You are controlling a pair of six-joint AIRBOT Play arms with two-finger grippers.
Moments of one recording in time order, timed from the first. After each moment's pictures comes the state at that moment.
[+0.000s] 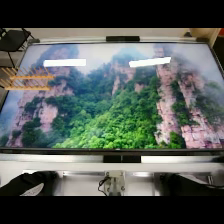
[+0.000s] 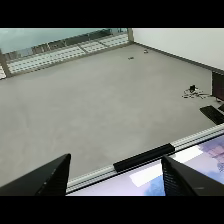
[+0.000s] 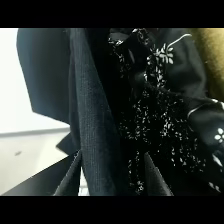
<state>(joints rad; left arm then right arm) -0.42 -1.09 1.79 1.68 -0.65 -1.43 -1.62 -1.27 1.95 -1.35 0.85 1.58</state>
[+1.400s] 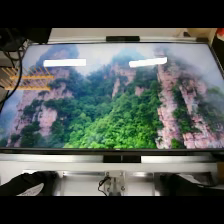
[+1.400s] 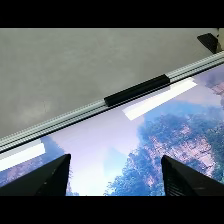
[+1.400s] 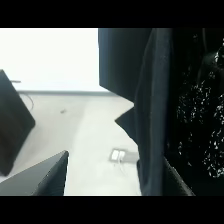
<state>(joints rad) -0.42 -1.16 1.79 1.68 -0.85 -1.43 -1.63 -1.15 1.96 -1.14 1.08 1.49</state>
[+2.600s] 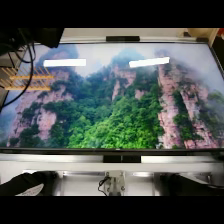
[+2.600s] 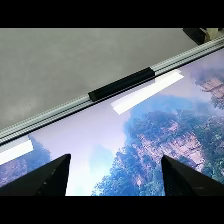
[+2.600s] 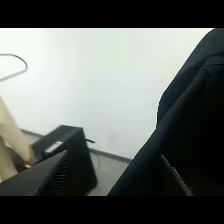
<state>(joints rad) -0.46 -1.20 1.79 1.66 -0.85 -1.43 -1.63 -1.29 1.96 -0.52 0.81 1.01</state>
